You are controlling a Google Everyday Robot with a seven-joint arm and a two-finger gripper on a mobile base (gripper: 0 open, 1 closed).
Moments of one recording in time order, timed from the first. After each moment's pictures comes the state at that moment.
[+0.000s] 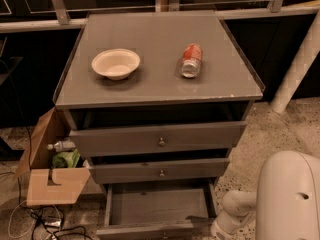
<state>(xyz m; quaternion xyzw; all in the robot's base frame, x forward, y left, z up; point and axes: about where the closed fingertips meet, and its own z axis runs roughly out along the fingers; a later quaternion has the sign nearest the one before) 0.349 -0.215 0.230 0.43 -0.87 -0.23 0.06</state>
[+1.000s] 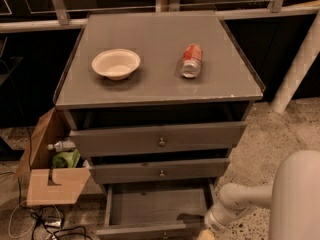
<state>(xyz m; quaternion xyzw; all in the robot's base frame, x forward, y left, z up) 0.385 -0.184 0.271 0.47 -0.85 -0.22 -0.02</state>
